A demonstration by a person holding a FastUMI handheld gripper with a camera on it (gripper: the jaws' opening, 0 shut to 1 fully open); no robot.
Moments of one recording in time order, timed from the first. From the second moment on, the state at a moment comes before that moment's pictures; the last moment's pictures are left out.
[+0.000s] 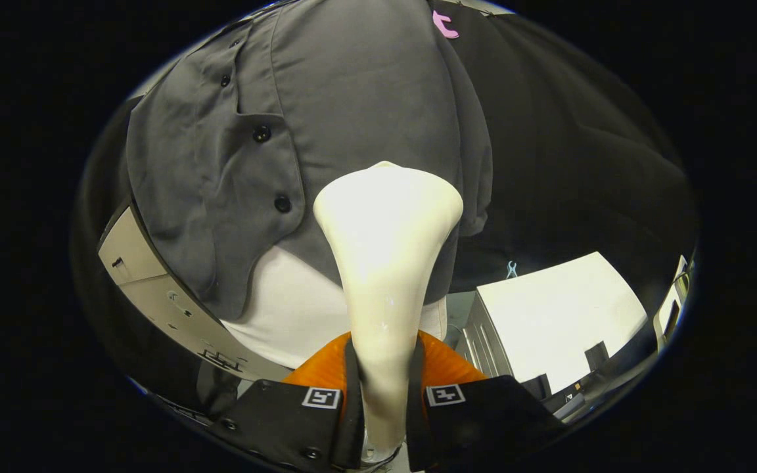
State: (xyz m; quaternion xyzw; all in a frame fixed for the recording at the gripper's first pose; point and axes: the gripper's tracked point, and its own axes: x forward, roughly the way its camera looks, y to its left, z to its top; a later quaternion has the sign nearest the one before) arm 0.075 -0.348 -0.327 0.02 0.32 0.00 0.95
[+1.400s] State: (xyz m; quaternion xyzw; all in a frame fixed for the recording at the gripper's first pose) arm 0.019 -0.314 -0.086 0.00 0.17 -0.01 0.99
